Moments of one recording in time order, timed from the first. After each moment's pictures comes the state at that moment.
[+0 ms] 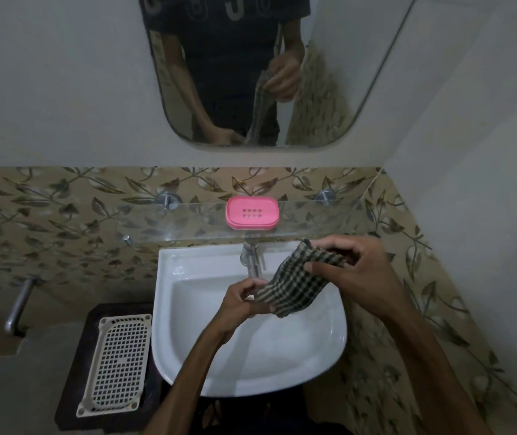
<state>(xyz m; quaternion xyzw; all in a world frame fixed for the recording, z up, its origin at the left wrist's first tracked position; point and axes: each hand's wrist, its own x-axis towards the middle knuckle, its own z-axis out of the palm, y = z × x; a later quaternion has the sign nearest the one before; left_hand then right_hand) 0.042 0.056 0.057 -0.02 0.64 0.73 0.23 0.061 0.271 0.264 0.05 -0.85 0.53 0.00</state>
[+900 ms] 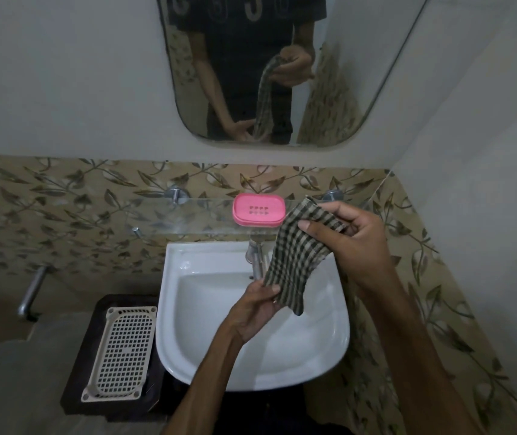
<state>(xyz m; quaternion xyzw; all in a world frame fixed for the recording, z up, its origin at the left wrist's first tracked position) 0.055 0.091 0.088 -0.06 0.29 0.92 0.27 0.041 0.244 0.277 0.02 -0.73 0.68 0.06</state>
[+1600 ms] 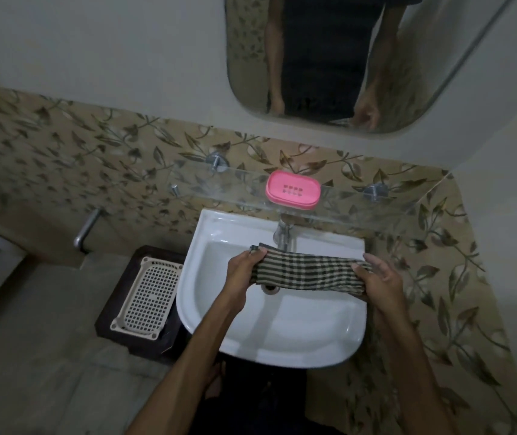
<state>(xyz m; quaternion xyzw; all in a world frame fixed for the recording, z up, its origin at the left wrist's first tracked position) 0.057 0.061 0.061 -0.30 0.52 0.79 0.07 0.035 0.325 0.119 -0.27 -0.69 0.67 -0.04</state>
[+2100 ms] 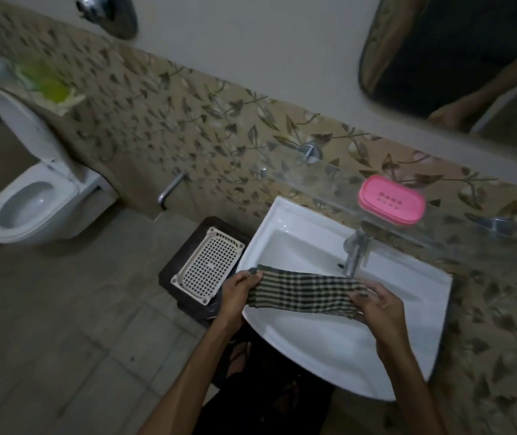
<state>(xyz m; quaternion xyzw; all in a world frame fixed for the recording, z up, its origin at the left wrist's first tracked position) 0.157 -0.028 0.011 -0.45 0.50 0.74 -0.06 0.055 0.223 0.081 -0.14 -0.76 0.60 -0.22</state>
